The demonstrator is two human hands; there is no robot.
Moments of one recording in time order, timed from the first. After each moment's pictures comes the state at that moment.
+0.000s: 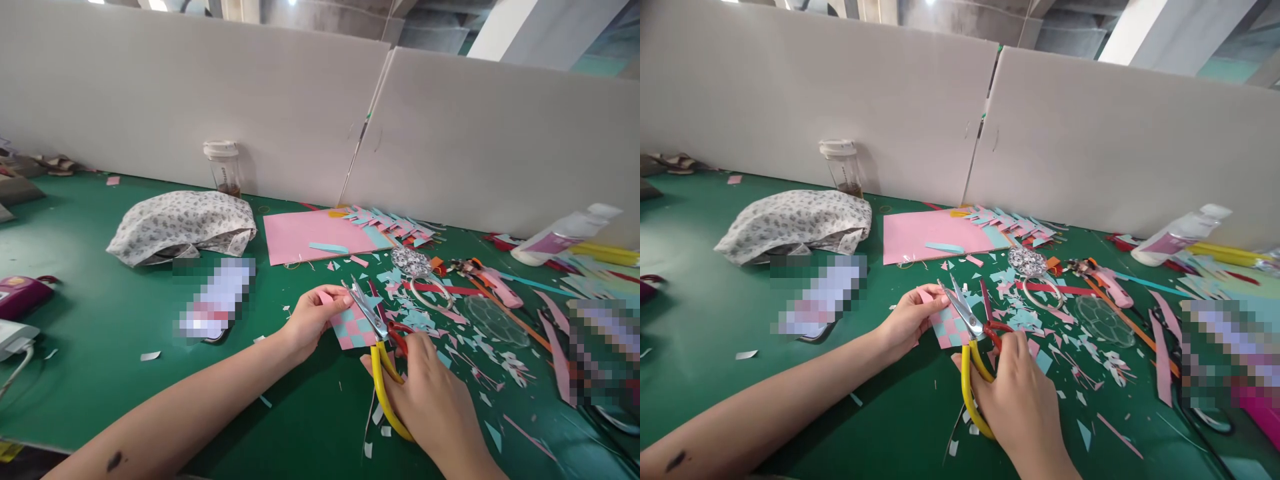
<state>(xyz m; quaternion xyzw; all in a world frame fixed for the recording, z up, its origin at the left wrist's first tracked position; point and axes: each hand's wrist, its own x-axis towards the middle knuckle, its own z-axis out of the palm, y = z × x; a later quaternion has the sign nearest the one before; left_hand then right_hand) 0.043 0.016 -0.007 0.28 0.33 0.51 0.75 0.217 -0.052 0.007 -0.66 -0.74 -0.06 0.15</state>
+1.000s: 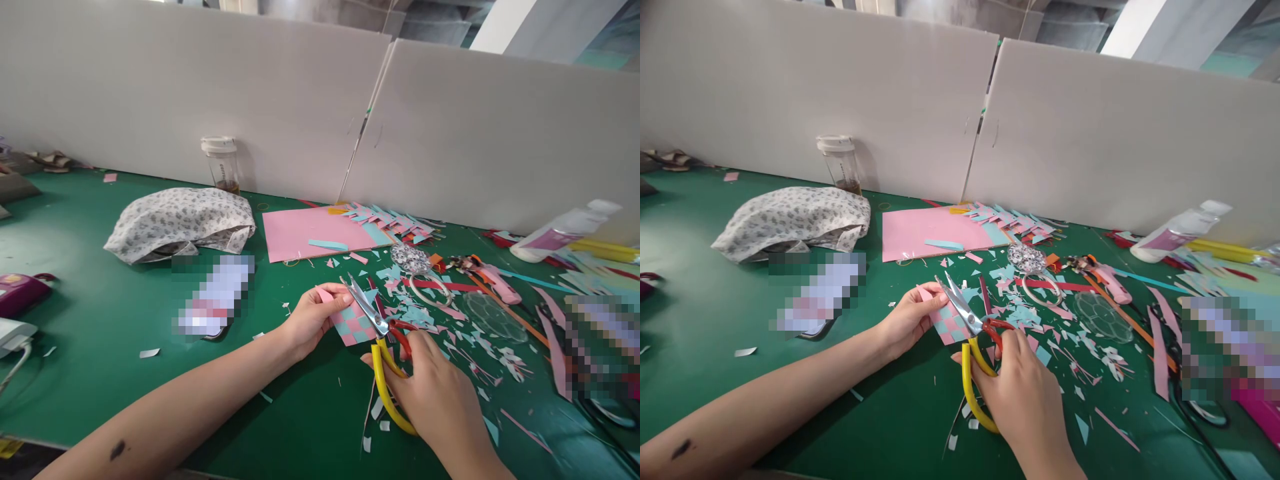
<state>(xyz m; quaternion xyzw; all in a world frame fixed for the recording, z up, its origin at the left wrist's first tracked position) 0.044 0.017 -0.007 0.25 0.28 0.50 0.78 0.221 -0.051 0.009 -0.63 -0.76 -0.09 0.17</state>
